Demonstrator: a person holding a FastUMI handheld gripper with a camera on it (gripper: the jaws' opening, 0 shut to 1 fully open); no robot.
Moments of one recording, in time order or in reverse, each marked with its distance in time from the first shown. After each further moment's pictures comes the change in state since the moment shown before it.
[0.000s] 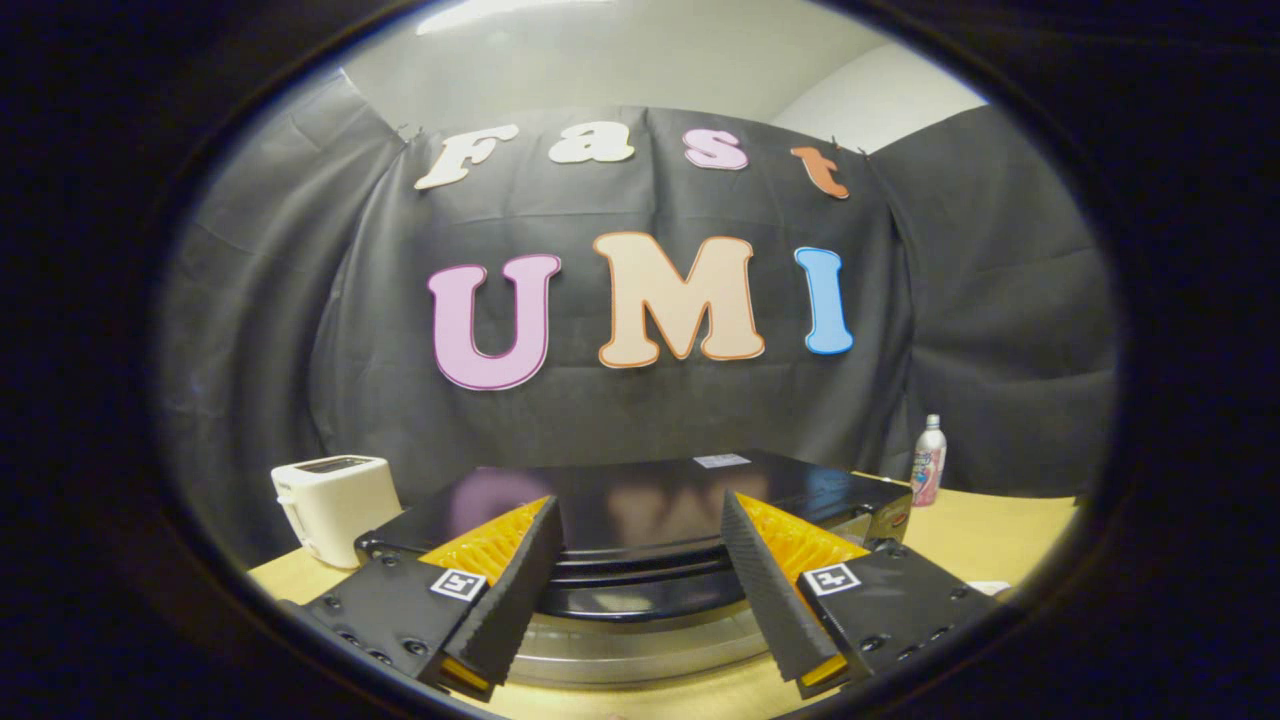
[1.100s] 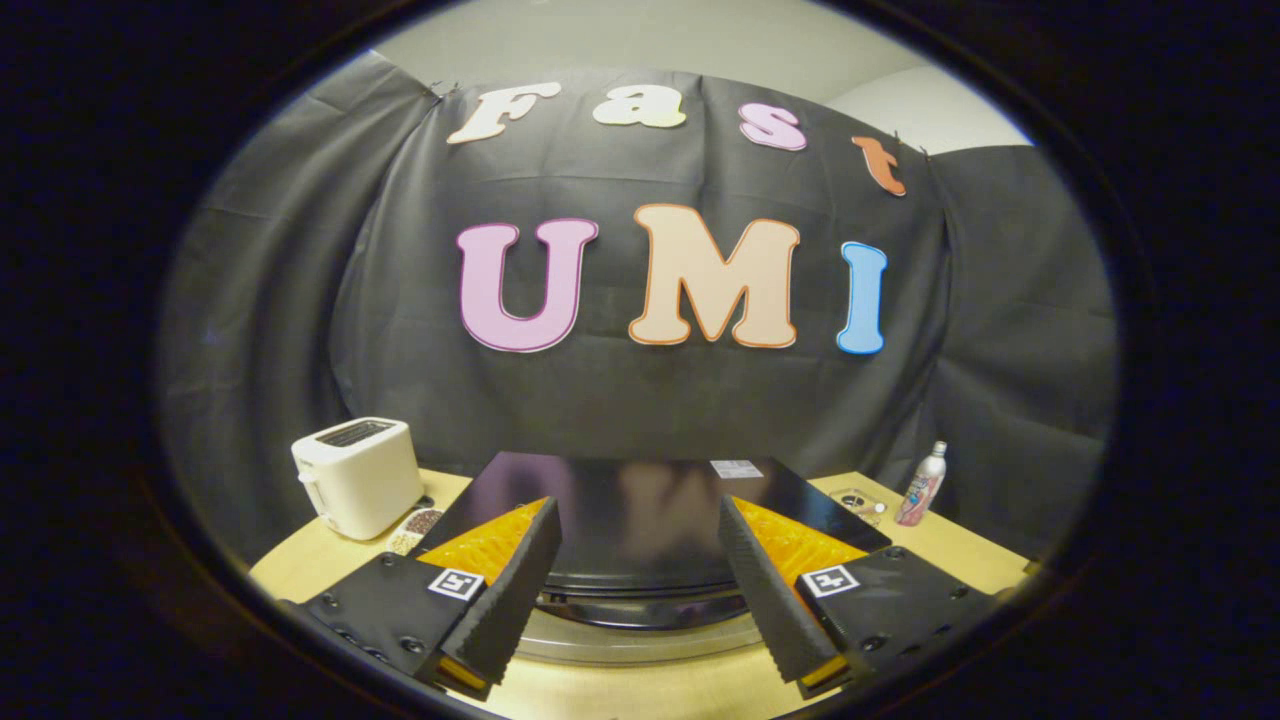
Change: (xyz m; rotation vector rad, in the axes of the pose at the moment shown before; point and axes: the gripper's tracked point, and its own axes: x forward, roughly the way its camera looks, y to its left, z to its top) arm 0.007 0.024 0.030 -0.148 0.191 0.055
